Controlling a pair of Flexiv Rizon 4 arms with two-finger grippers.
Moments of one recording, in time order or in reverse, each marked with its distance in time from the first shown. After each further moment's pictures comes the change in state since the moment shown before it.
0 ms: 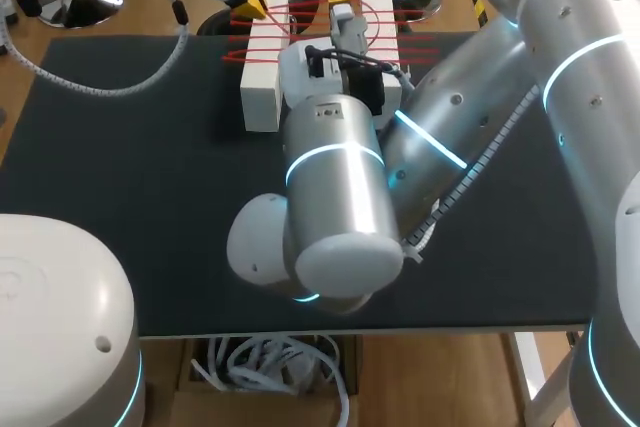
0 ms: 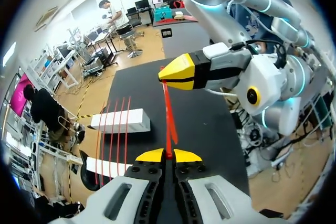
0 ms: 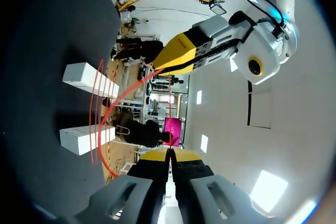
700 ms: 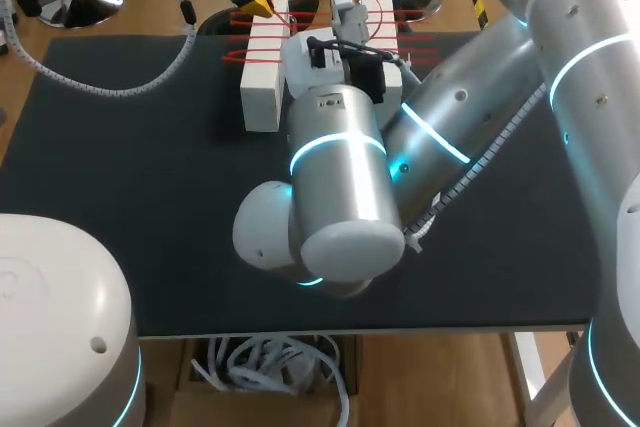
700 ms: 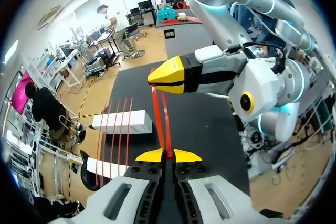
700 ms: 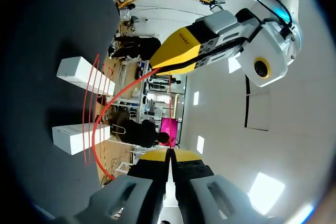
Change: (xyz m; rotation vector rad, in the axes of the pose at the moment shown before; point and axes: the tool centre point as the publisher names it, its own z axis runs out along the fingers) left arm -0.004 -0.003 0.005 0.007 -0.013 -0.015; right arm -0.001 -0.005 0.020 -0.004 -0.025 -0.026
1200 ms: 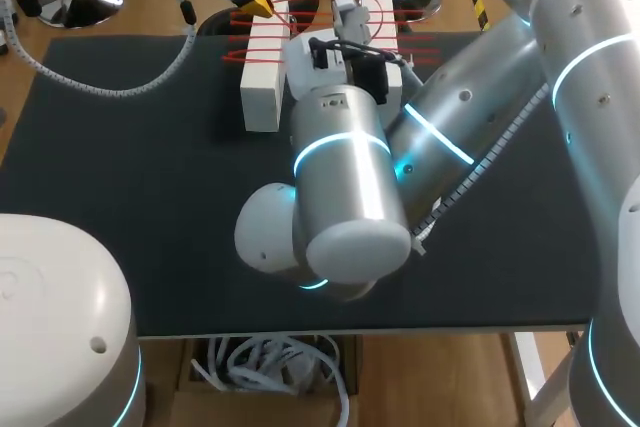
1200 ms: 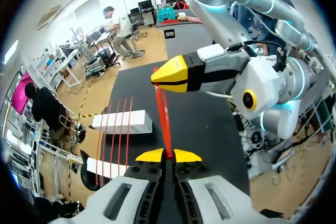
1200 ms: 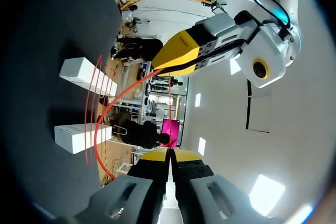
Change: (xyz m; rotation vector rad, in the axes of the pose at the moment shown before) left arm 0.000 0.000 0.000 0.000 0.000 0.000; right arm 0.001 0.002 -0.003 -0.015 0.016 -0.010
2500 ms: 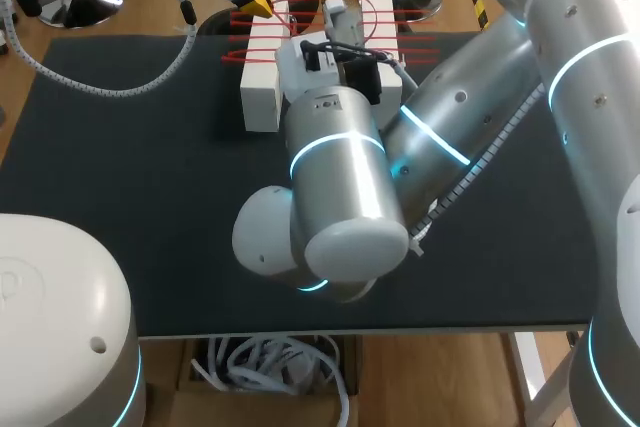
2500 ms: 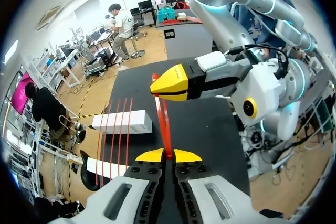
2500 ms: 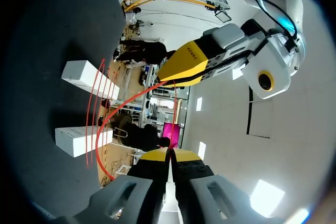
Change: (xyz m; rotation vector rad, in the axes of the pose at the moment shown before) left arm 0.000 0.000 0.000 0.000 0.000 0.000; right arm 0.005 0.014 0.003 -0.034 0.010 -0.021
